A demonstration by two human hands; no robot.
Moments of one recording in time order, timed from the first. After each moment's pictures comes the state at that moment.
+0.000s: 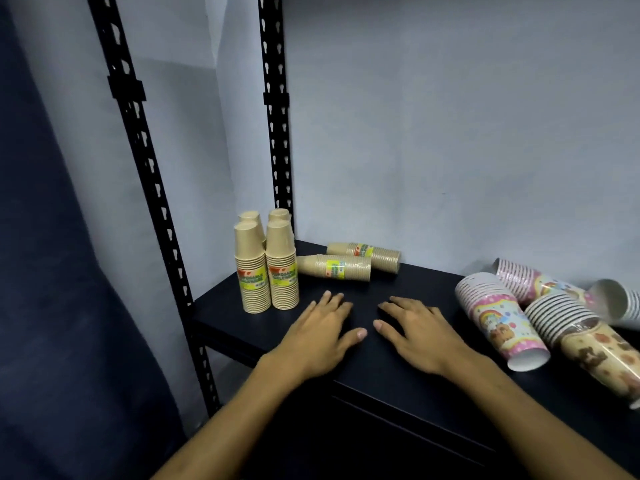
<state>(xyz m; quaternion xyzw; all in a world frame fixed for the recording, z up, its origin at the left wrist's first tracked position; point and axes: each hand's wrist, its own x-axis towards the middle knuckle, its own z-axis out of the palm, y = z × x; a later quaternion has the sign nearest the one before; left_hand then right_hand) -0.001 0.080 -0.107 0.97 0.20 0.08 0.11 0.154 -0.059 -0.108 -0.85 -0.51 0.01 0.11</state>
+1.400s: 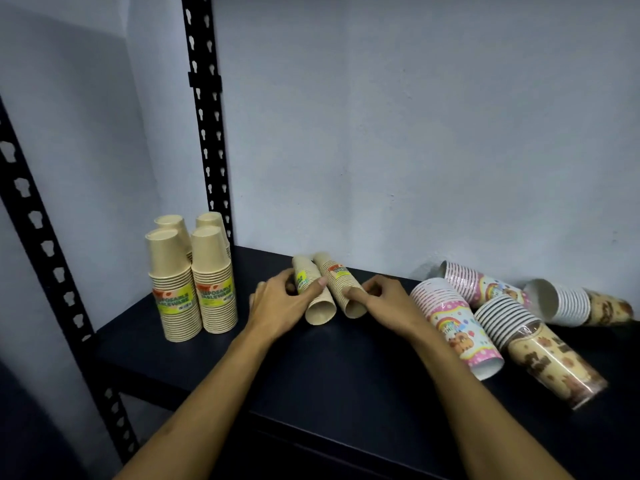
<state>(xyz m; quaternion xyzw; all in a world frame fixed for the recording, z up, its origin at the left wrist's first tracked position) 0.086 0.128 -0.107 0.84 0.31 0.26 0.36 0.211 -0.034 -0.088 -0.84 -0.30 0.11 0.44</state>
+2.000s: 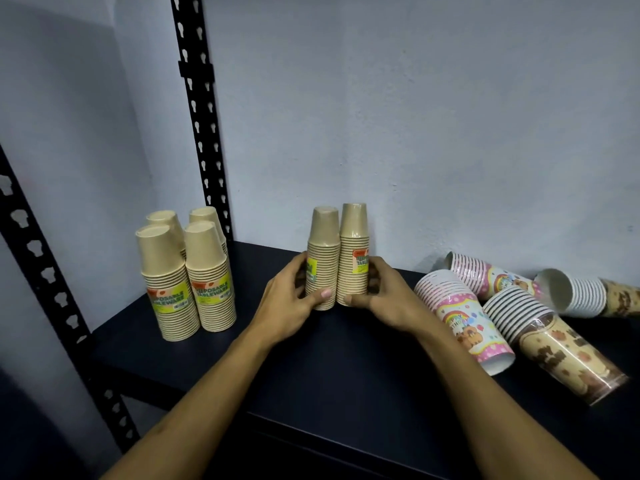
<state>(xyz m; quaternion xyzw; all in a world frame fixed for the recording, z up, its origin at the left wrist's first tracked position) 0.089 0.124 -0.112 0.82 0.13 0.29 0.47 0.217 -0.032 -0.093 -0.75 -0.39 0.17 0.51</state>
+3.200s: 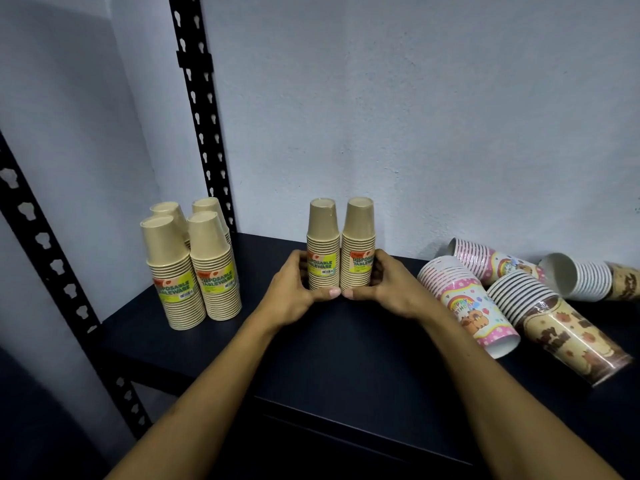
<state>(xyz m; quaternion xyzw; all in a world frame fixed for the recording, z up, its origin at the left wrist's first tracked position) 0.095 0.133 -0.118 0.83 0.16 0.23 0.49 0.231 -0.032 -0.105 -0.73 -0.41 0.19 0.51</state>
